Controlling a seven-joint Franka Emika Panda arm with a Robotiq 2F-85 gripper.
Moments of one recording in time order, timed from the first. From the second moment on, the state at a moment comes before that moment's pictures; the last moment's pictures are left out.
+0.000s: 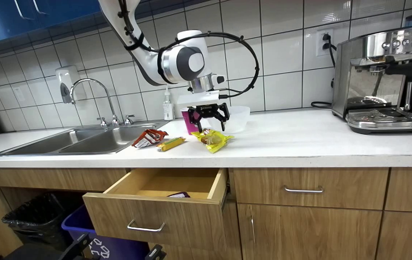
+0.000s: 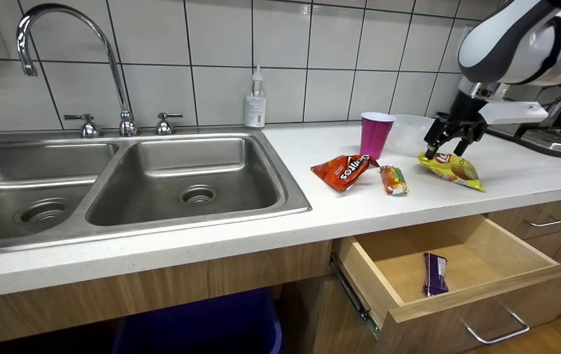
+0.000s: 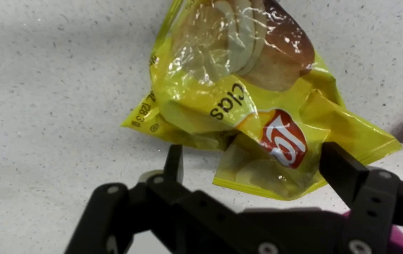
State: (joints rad) arm -0.15 0.43 -0.03 -2.00 0.06 2.65 -0.33
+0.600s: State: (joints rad) arm -0.15 0.47 -0.03 -1.99 0.06 2.65 -0.33
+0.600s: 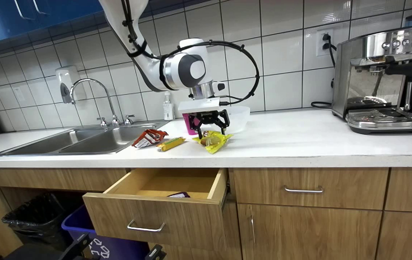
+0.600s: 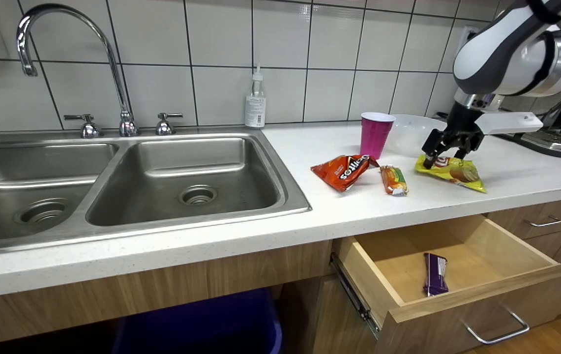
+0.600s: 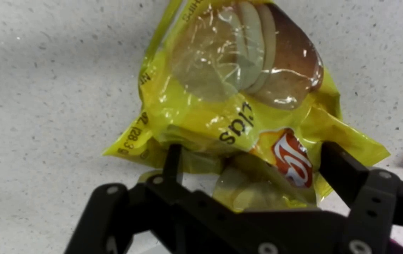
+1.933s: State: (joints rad) arm -0.15 0.38 -0.02 -2.14 0.06 2.64 -0.33
